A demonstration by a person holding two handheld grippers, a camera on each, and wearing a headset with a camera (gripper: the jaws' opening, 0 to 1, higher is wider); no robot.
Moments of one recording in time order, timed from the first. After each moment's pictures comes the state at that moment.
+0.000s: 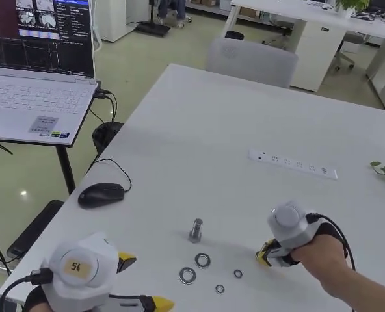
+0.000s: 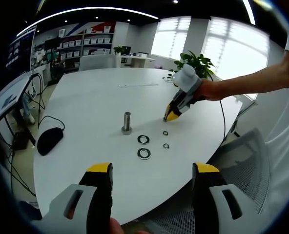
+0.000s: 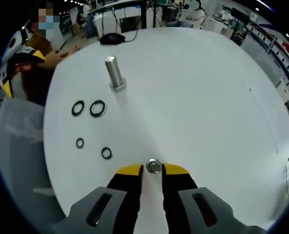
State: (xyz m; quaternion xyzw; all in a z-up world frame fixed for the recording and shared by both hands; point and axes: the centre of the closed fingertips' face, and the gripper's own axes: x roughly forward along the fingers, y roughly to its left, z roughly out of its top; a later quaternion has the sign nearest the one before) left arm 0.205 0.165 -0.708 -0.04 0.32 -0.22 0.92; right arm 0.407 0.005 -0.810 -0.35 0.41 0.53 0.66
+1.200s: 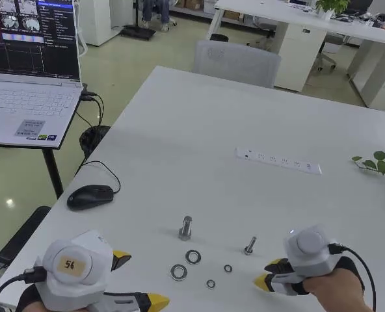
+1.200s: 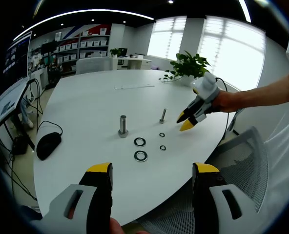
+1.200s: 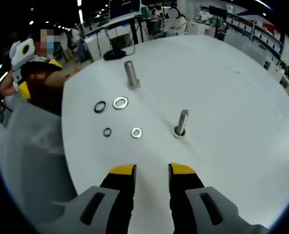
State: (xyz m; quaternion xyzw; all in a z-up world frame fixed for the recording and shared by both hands) left arm 0.204 0.157 -0.702 -0.03 0.32 -0.23 0.92; right arm 0.348 -0.026 -0.803 -0.24 0.41 0.52 0.71
